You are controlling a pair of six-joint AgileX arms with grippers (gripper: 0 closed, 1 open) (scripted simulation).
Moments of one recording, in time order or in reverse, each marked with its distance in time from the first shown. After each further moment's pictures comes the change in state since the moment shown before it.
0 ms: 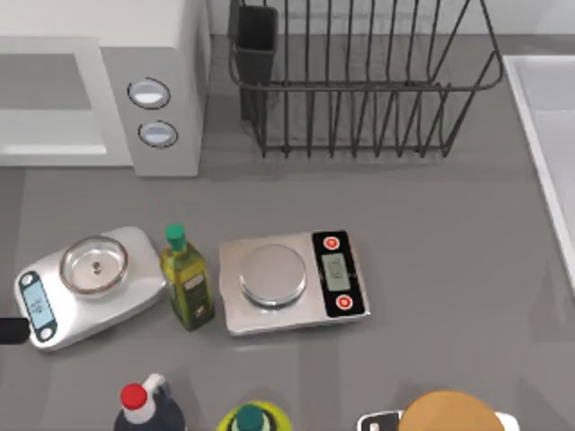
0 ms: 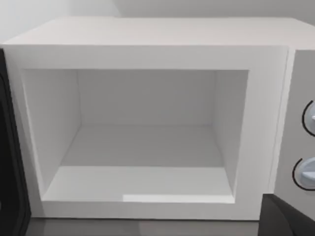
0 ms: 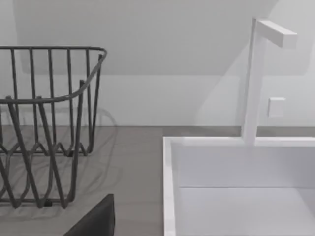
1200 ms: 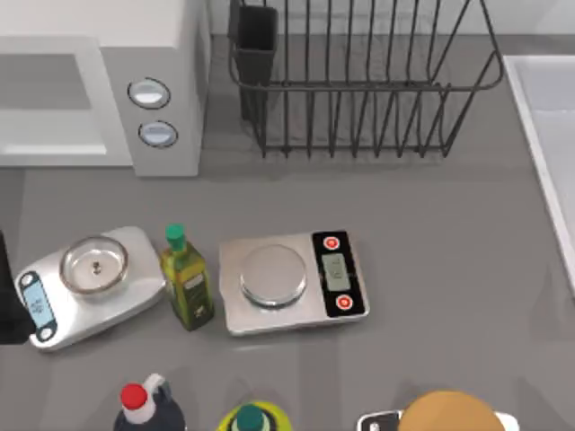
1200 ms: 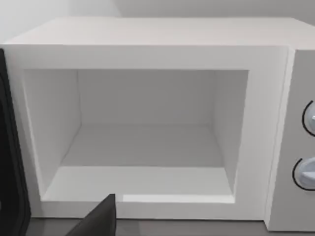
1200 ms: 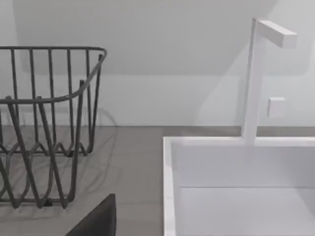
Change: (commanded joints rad) left arm 0.000 0.000 0.000 0.000 0.000 0.000; right arm 0.000 0.000 0.000 0.000 0.000 0.000
